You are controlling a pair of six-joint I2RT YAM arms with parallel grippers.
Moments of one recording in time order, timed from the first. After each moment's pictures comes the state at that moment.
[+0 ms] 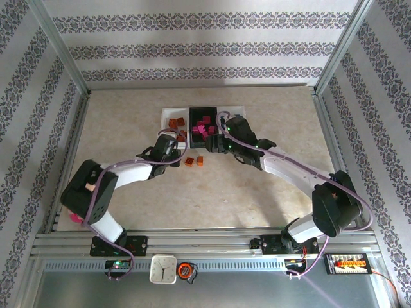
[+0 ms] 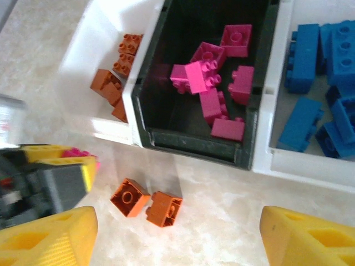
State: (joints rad) left arm -0.49 1.59 0.78 0.01 -0.17 -0.40; right arm 0.59 1.47 1.01 -0.25 -0.03 0.47
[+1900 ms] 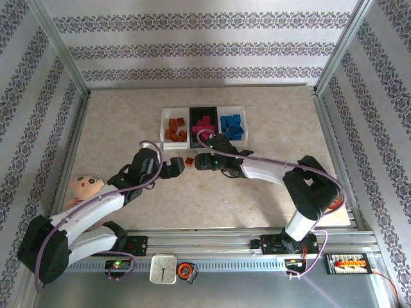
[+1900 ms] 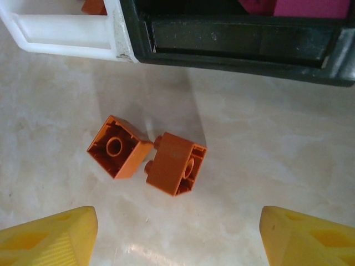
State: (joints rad) left arm -0.54 1.03 0.53 -0.12 -0.04 -0.61; right arm 0.72 1.71 0.96 -0.11 -0.04 0.57
